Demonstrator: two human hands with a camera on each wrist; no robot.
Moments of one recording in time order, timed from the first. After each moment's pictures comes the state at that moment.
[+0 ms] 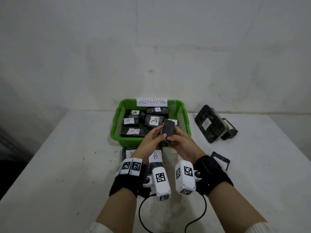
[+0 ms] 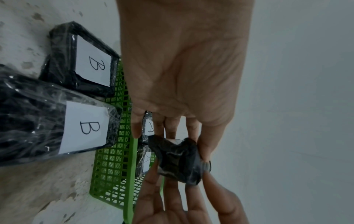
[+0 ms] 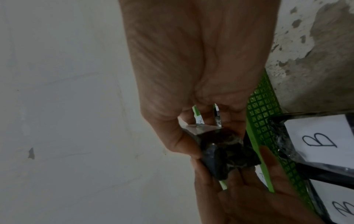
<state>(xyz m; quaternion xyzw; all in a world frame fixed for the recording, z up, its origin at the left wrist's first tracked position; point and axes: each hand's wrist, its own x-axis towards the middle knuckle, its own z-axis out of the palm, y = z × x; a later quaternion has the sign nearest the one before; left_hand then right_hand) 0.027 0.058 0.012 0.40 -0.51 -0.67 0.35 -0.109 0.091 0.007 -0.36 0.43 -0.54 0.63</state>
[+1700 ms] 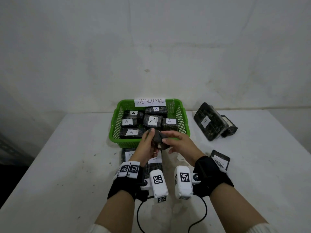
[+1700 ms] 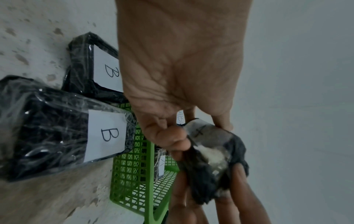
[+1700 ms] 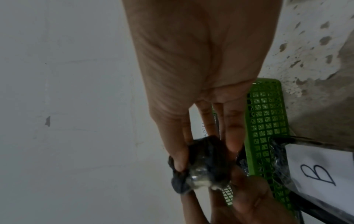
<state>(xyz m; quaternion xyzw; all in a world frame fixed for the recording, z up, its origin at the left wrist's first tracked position) 0.031 0.050 -0.009 0.45 -0.41 -0.72 0.35 -0.110 0.102 0.014 -0.44 0.54 -0.48 0.54</state>
